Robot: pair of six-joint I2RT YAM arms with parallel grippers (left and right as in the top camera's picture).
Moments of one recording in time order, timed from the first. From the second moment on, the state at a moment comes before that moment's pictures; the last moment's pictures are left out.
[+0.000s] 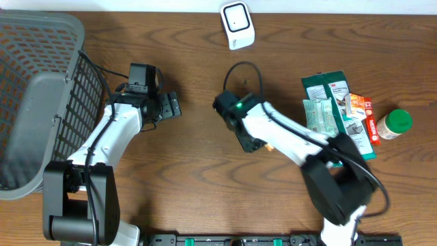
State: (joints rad) left arm -0.11 1.68 1.05 -0.55 0.07 -0.38; right arm 0.69 1.95 1.38 -1.09 0.35 0.28
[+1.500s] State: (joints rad) left arm -0.11 1.68 1.05 -0.55 0.07 -0.38; right arm 0.23 1.82 1.12 -0.75 -0.54 0.21
